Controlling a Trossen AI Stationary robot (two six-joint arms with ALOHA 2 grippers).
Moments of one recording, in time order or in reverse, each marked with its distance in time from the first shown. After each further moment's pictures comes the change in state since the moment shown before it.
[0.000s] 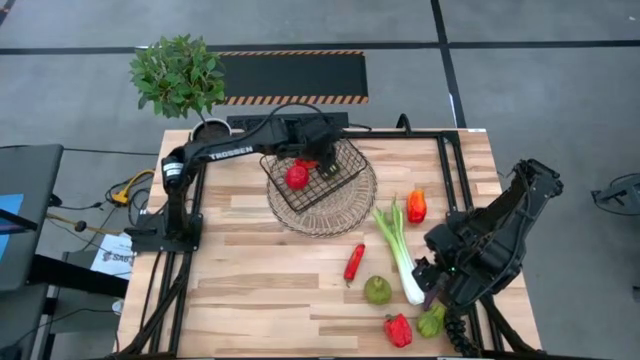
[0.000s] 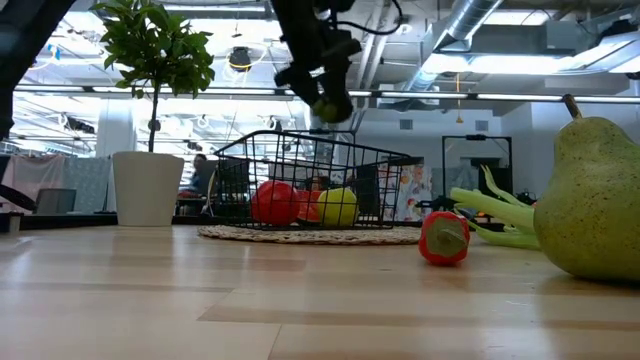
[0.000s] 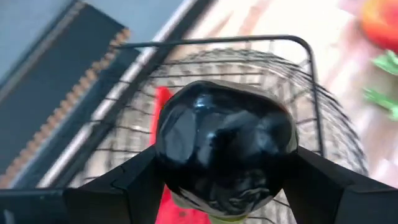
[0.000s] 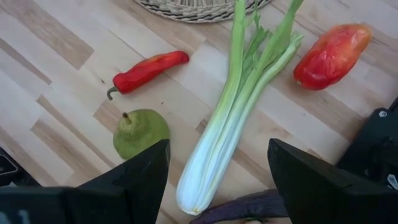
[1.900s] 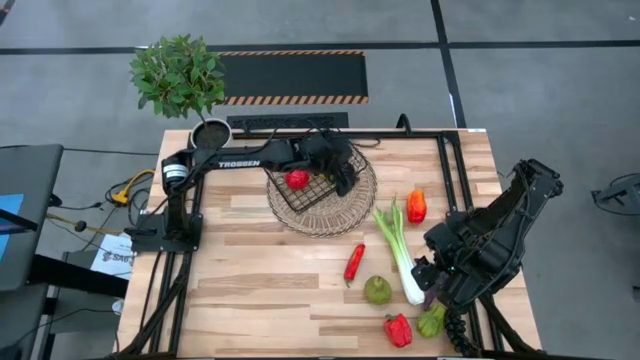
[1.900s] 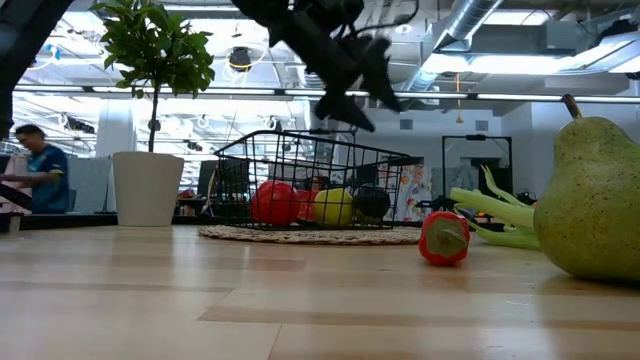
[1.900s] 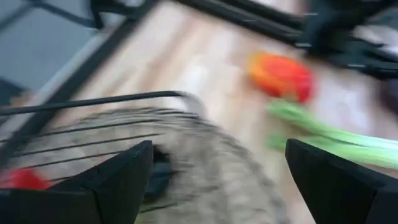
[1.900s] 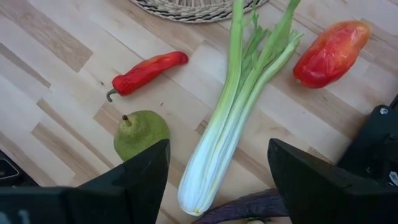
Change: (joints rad) left arm -0.035 0.000 -0.274 0.585 0.277 0.040; right arm -0.006 0.000 0.000 0.002 -0.004 0.014
